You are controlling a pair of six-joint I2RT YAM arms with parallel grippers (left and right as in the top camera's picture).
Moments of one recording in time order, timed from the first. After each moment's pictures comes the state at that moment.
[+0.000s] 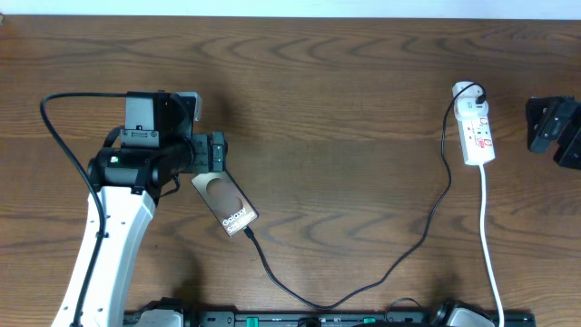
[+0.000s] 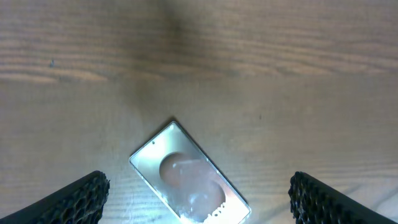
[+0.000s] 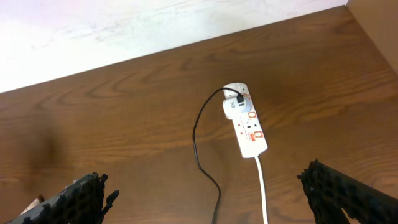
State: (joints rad) left arm -0.07 1.28 1.11 -0.85 0.18 -0.07; right arm -0.42 1.26 1.98 -1.41 -0.34 -0.05
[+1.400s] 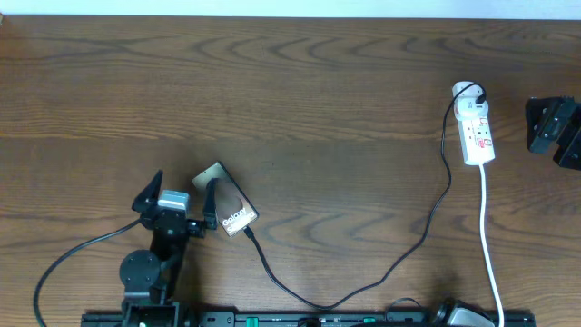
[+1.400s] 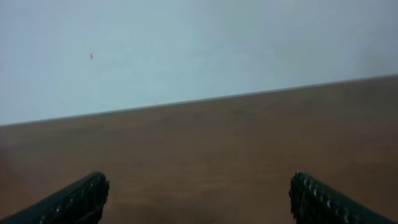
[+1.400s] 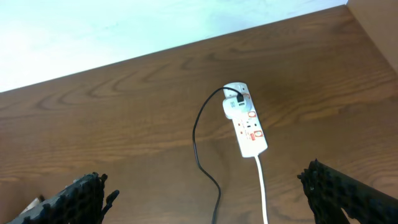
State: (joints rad) left arm -0.02 0.16 0.03 0.10 0.15 0.08; right arm -0.42 1.26 1.97 -1.41 -0.34 -0.05
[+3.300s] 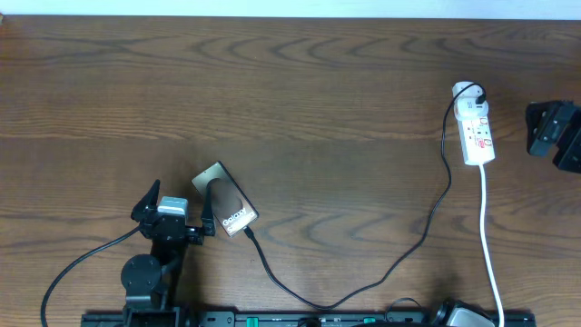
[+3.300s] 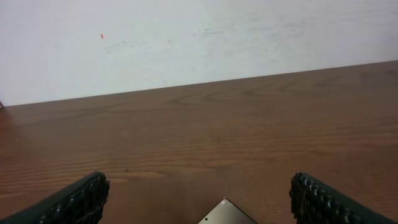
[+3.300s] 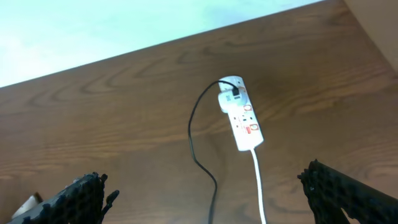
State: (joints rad) left arm 0.00 0.01 0.02 -0.10 0.12 0.09; right arm -0.42 1.26 1.97 -1.44 -0.31 -0.05
